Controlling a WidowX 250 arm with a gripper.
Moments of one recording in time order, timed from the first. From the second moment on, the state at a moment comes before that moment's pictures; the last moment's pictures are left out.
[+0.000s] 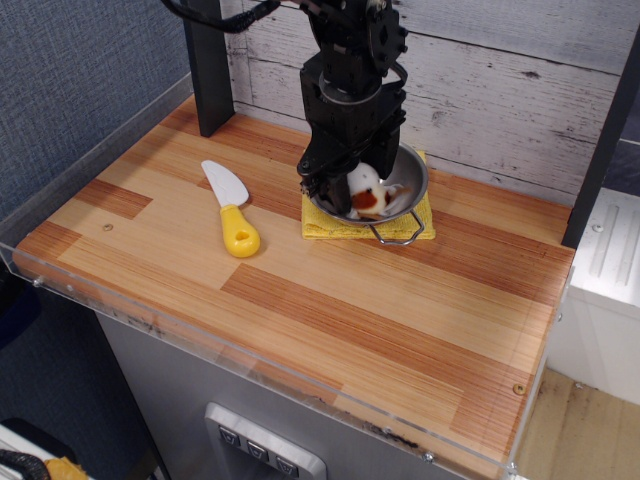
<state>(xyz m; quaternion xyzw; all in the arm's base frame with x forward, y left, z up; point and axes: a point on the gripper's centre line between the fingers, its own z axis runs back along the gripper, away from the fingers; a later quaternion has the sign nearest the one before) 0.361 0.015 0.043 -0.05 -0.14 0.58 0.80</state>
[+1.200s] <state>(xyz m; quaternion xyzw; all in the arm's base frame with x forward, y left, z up) 0.359 0.008 0.111 -0.10 -0.17 0.58 0.79</state>
